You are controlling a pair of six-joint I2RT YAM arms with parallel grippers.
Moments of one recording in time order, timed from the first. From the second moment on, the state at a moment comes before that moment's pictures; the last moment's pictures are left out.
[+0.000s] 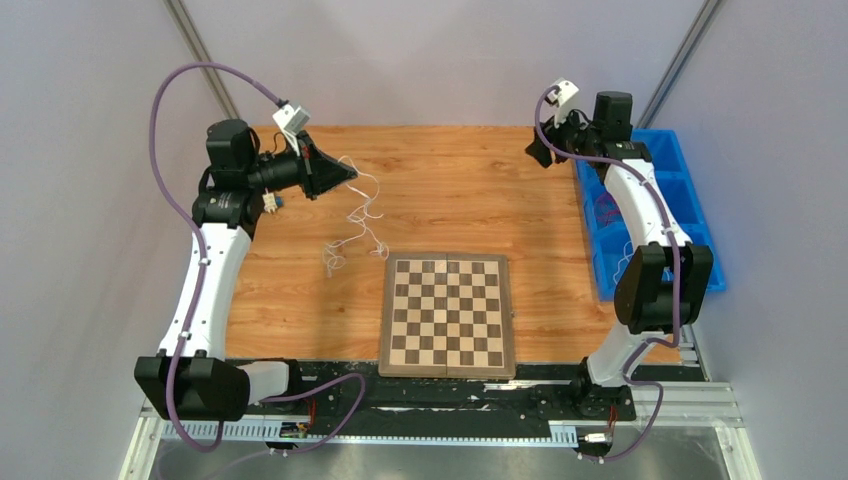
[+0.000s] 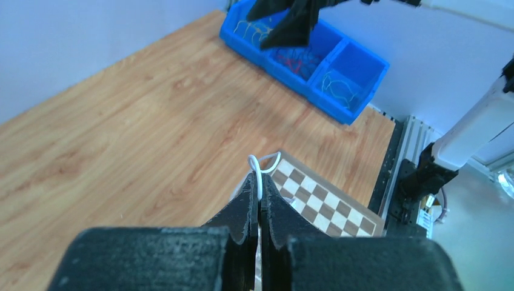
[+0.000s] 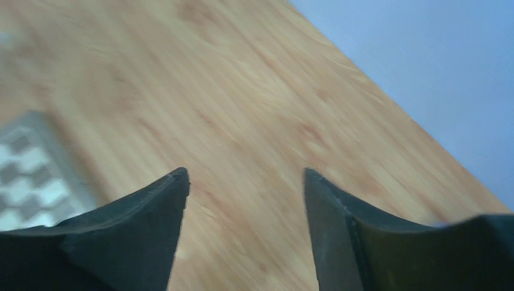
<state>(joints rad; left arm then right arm) -0.02 1.23 1.34 -0.34 1.05 -0.07 0.02 1.74 1.60 -0.37 -0.68 -0.45</state>
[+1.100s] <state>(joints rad) -0.04 1.50 1.74 0.31 1.06 -0.98 0.58 1.88 1.31 0.42 -0.69 -0.02</state>
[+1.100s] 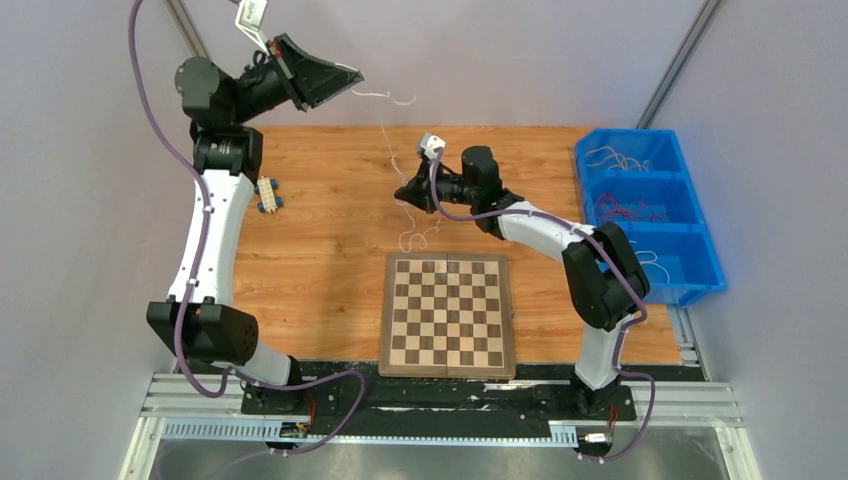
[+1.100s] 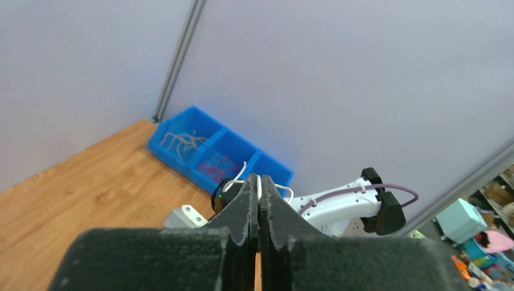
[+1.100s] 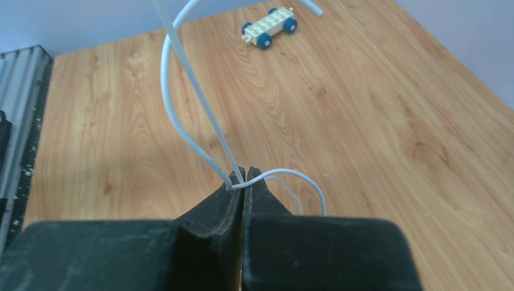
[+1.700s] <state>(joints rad) 0.04 1.54 2.15 0.37 0.92 -0.92 0.43 1.87 1.16 0.01 -0.66 -0.31</state>
